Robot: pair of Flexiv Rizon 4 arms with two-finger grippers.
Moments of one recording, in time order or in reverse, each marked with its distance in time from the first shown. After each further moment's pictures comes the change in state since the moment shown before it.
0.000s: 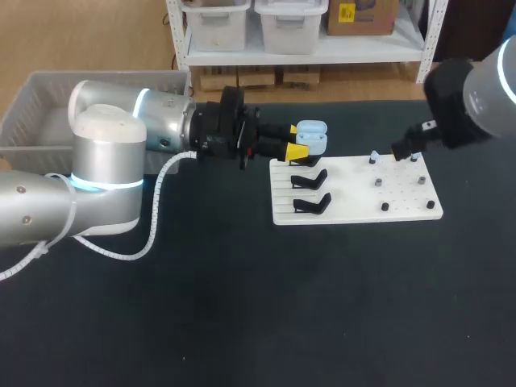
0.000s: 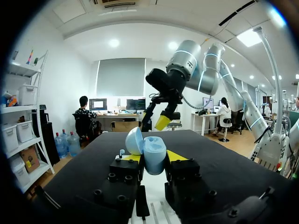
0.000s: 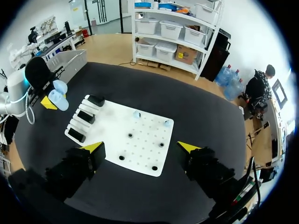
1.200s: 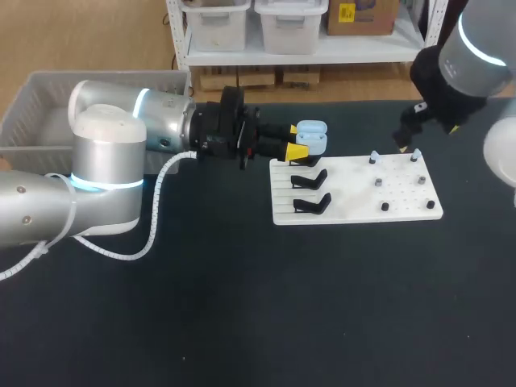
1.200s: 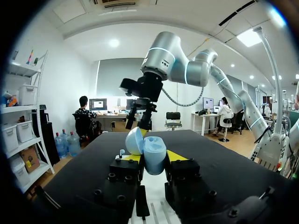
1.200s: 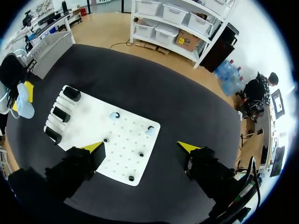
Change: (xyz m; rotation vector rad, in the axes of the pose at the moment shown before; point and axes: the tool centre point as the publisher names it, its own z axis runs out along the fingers) left arm 0.000 0.000 0.000 0.000 0.000 0.000; right arm -0.022 -0.040 0.044 0.052 0.203 -0.070
